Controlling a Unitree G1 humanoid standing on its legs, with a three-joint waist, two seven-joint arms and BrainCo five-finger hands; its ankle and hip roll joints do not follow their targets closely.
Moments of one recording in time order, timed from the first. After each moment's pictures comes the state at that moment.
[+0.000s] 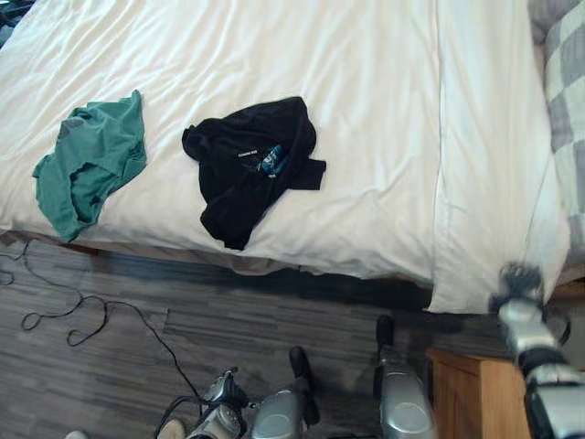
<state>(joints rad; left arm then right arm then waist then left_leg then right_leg) -0.10 0.26 -0.37 1.18 0.26 0.05 0.23 -0.21 -0.41 -0.03 1.02 0.04 -0.04 -0.38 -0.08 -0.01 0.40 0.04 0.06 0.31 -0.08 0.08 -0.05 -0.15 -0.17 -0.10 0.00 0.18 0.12</state>
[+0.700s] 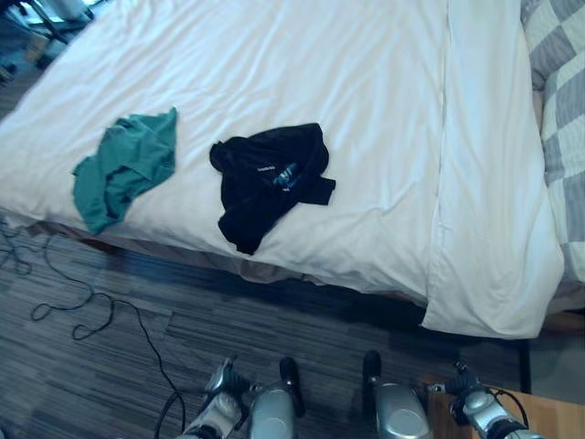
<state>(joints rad) -0.11 0.23 -0.26 1.17 0.18 0.03 0.24 -0.16 -0.31 0.20 1.18 -0.15 0.06 -0.22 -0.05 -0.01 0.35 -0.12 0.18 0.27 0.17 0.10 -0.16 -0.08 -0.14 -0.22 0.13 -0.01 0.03</state>
